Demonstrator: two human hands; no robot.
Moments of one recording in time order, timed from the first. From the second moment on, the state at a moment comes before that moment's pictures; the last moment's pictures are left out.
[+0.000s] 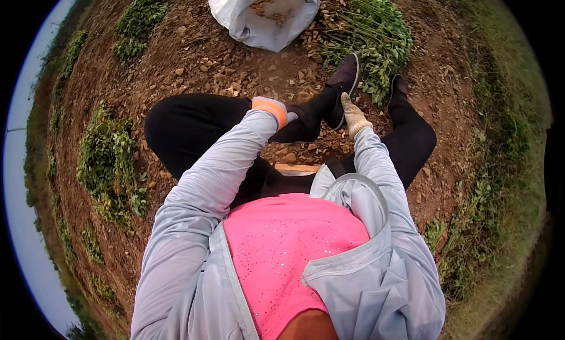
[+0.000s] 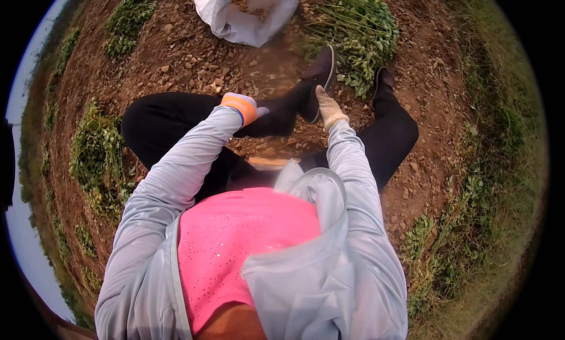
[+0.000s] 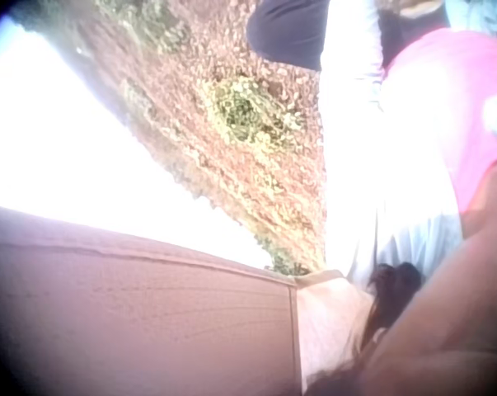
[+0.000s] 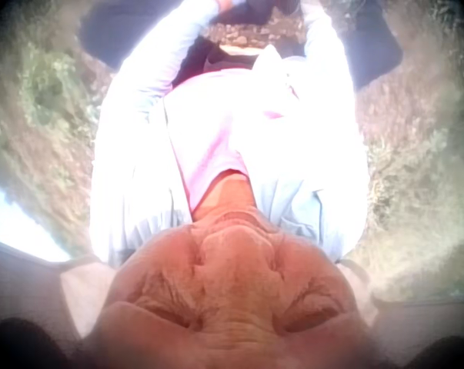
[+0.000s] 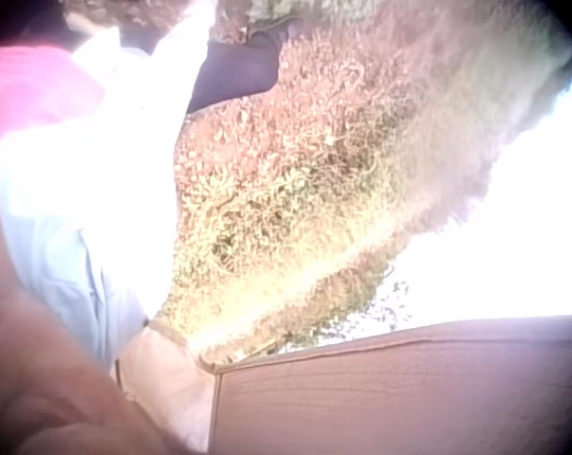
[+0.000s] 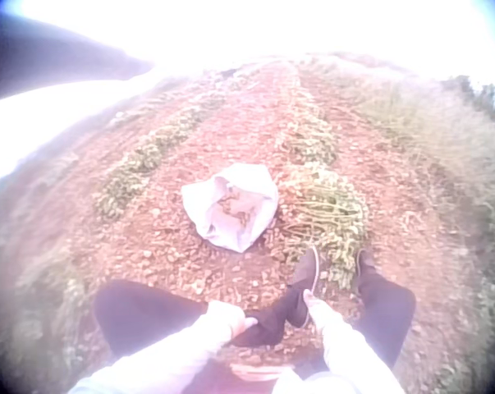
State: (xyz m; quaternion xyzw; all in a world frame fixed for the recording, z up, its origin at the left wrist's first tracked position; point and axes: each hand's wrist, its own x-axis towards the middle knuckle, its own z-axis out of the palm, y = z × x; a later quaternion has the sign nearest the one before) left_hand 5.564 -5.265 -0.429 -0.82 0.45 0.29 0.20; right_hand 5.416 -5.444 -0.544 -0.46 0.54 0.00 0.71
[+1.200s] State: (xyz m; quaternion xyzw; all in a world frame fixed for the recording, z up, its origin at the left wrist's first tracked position) left_hand 5.575 -5.284 -0.458 -0.83 0.43 0.28 0.21; right_hand 5.447 -5.389 -0.488 -0.90 0.23 0.35 0.13
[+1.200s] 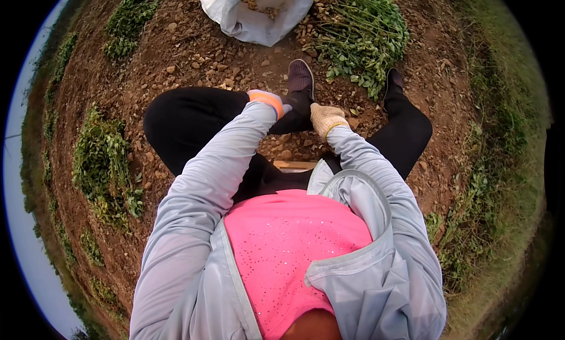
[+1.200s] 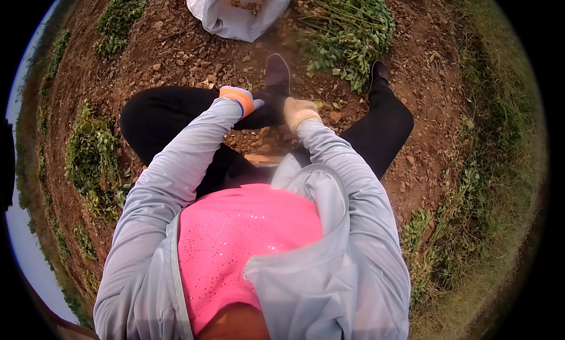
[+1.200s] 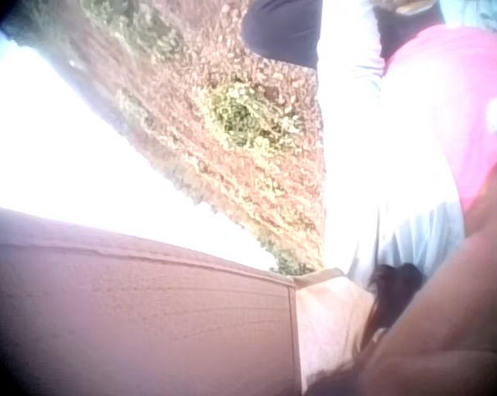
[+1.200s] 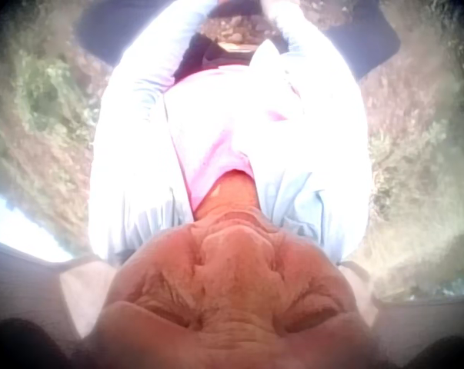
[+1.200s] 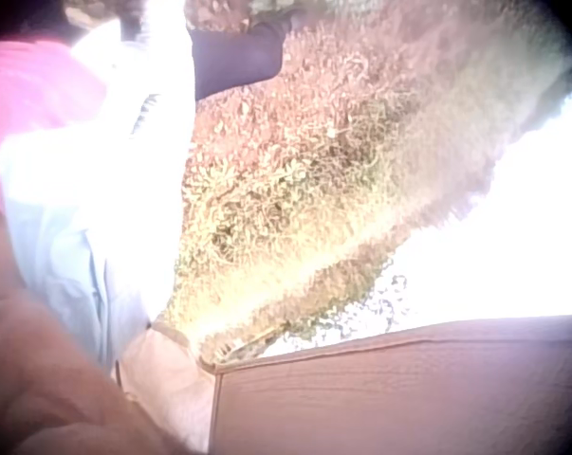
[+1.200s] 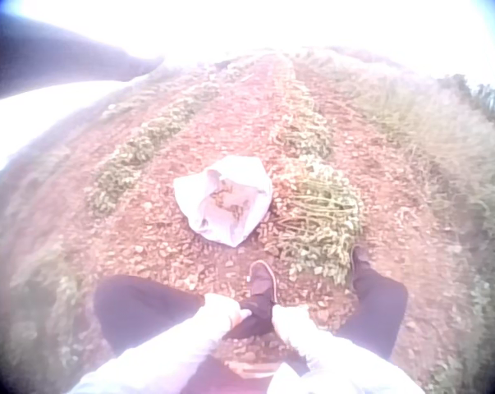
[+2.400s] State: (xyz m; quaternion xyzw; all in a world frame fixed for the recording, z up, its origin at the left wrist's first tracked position) left_hand 5.598 -5.217 -0.468 -0.85 0.40 0.34 0.04; right_hand 5.420 -5.352 -0.503 -0.89 0.04 0.37 0.26
